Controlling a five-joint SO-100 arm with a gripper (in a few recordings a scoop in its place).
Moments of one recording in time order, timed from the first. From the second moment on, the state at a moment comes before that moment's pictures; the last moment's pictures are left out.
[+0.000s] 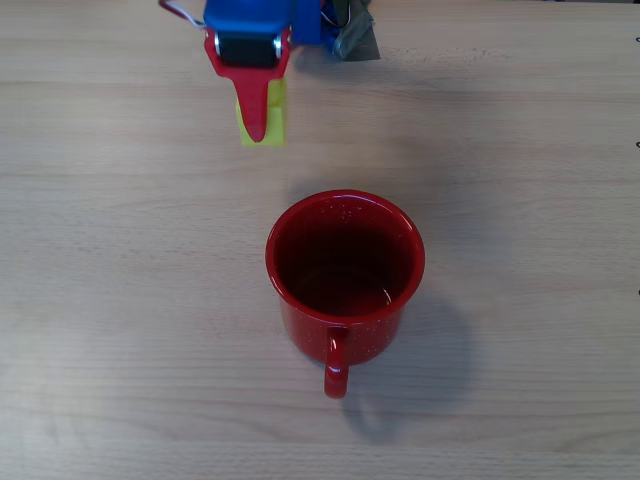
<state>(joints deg) 8.4 99.7 95.9 88.2 -5.3</state>
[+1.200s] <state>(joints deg) -5.5 63.2 32.6 93.1 7.3</state>
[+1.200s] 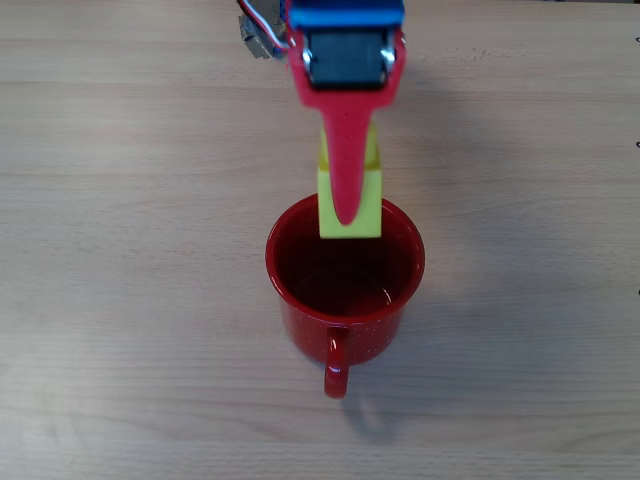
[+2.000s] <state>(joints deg) -6.2 57.4 32.4 91.1 7.6</state>
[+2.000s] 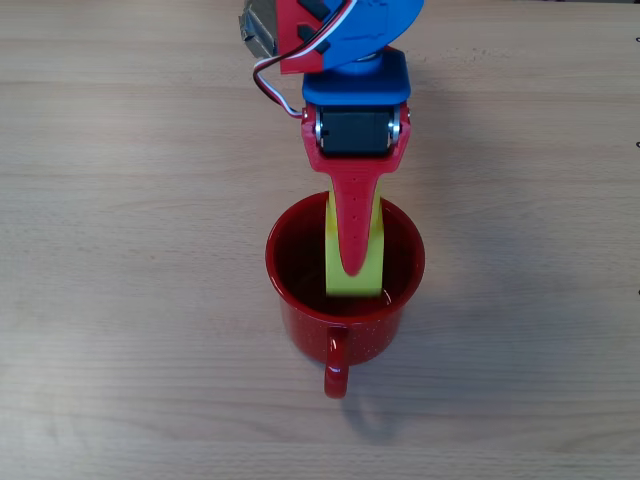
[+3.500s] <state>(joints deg) -1.4 89.2 61.3 80.4 0.4</state>
